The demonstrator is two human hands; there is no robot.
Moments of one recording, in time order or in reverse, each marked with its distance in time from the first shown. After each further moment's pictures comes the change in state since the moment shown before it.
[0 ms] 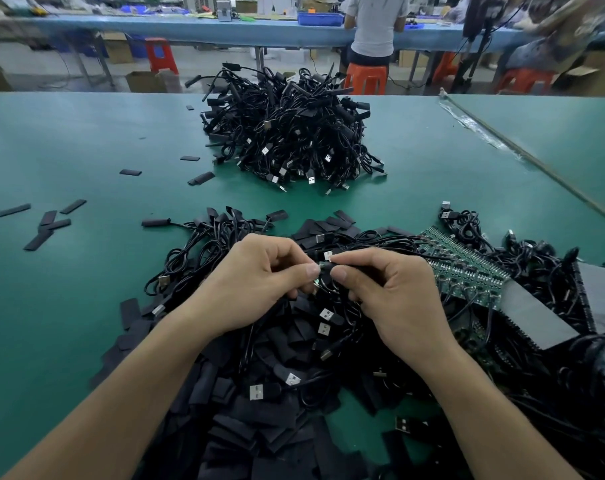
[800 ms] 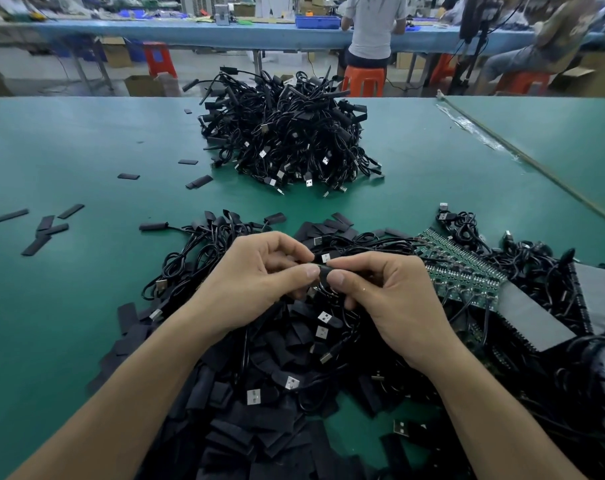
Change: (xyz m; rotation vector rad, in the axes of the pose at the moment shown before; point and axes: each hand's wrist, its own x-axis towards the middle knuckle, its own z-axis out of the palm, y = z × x) left_hand -0.001 0.007 0.004 -0.245 0.050 -0.105; right_hand 0.003 -0.004 -0.004 0.124 -0.056 0.095
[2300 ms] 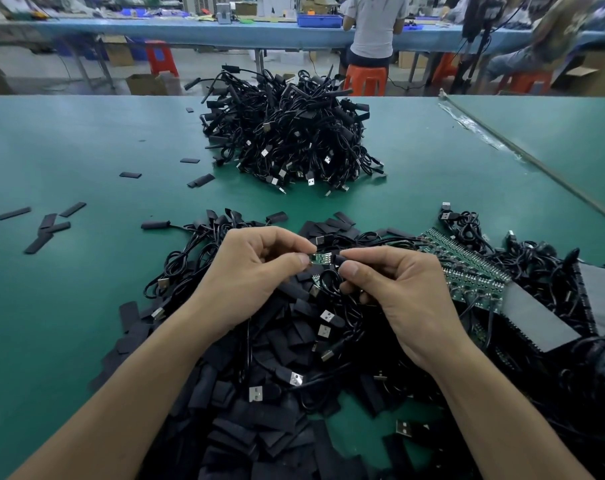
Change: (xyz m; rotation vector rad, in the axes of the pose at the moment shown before) left_hand 0.003 -0.004 -0.003 0.033 0.119 0.136; right_hand -0.002 -0.011 0.000 0.209 0.064 0.103
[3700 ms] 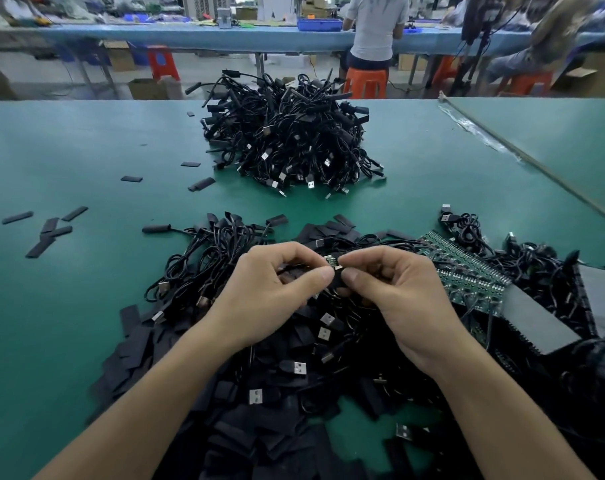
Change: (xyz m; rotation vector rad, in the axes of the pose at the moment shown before) left_hand -0.005 -0.009 0.016 0.075 -0.052 0.042; right_hand 0.001 0.000 0.001 0.038 -0.026 0.044
